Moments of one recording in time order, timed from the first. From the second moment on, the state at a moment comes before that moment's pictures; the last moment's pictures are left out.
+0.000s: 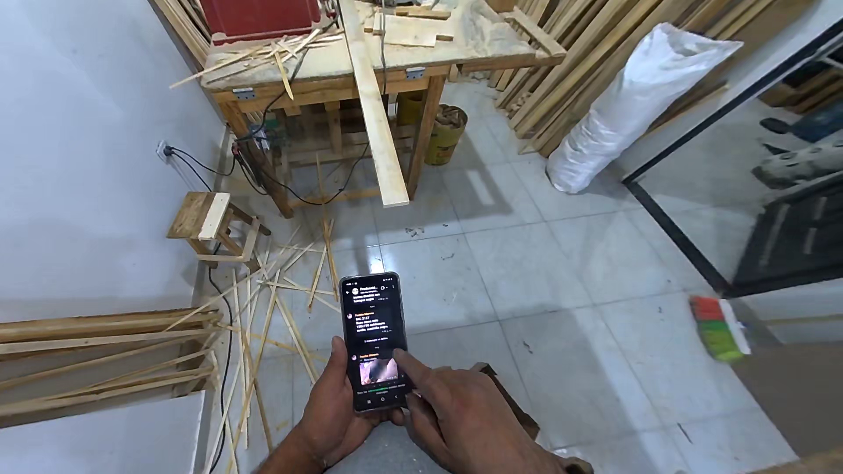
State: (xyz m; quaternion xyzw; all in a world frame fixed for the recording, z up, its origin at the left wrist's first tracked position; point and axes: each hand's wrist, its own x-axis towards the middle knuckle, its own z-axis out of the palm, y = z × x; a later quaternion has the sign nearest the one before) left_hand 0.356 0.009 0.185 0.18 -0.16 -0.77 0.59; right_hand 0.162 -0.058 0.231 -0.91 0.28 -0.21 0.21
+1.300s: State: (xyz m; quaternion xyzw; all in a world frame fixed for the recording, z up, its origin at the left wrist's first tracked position) left_hand 0.357 0.011 0.186 0.19 -0.17 -0.77 0.59; right_hand 0.171 -0.064 0.240 -0.88 0.33 -0.24 0.24
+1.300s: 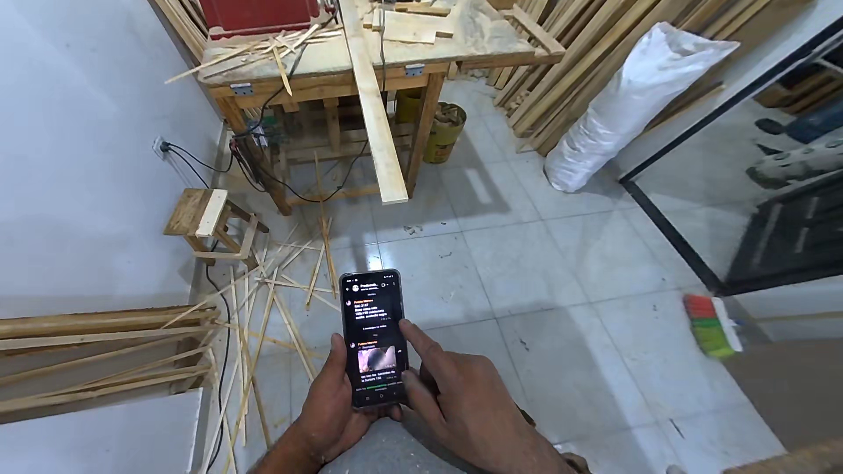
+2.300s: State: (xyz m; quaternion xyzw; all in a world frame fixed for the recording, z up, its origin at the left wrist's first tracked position) left_hand 0.356 0.008 0.190 0.21 -0.14 -0.77 0.59; right_hand 0.163 -0.059 0.230 -0.89 0.30 -0.25 0.25
